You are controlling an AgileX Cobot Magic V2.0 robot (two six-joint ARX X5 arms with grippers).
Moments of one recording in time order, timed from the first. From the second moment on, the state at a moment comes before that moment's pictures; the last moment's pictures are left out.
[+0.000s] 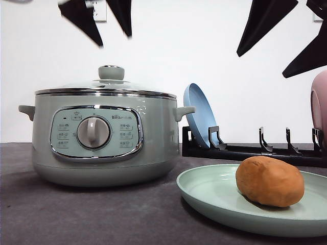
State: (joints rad) left_arx -0.45 1.76 2.07 -1.22 0.10 0.10; right_arx 0.61 0.86 0.70 -0.43 -0.04 0.36
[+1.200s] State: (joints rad) left_arx -0.45 1.54 2.07 -1.37 0.10 0.06; right_arx 0.61 0.86 0.70 -0.46 -0.21 0.36
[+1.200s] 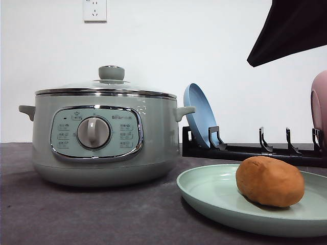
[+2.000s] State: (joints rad) left_arx -0.37 1.39 2.07 -1.04 0.10 0.07; right_arx 0.61 0.86 0.70 -0.46 -0.21 0.36
